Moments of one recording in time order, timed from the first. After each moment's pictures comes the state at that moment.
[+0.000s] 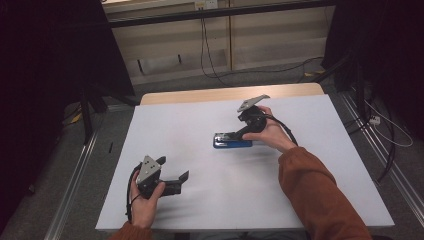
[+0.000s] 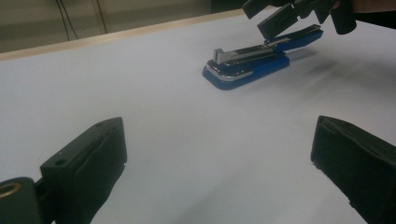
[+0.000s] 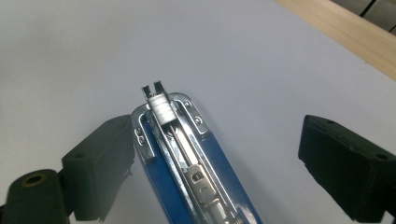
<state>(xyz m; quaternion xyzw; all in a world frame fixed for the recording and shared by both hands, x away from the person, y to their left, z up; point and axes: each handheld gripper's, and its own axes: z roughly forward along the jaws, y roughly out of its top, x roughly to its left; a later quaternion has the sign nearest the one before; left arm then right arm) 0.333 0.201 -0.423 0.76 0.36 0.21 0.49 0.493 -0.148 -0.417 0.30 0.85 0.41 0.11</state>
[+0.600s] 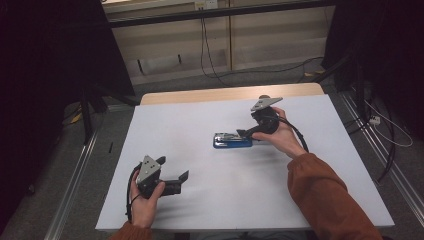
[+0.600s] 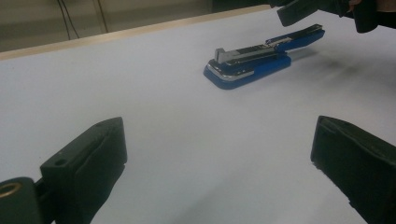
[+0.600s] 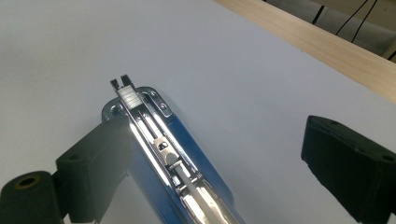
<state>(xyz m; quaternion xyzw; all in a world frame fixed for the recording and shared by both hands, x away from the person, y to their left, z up) 0.333 0.201 -0.423 0.76 0.36 0.22 0.49 0.475 -0.179 -0.415 0.35 0.82 0.42 0.16</state>
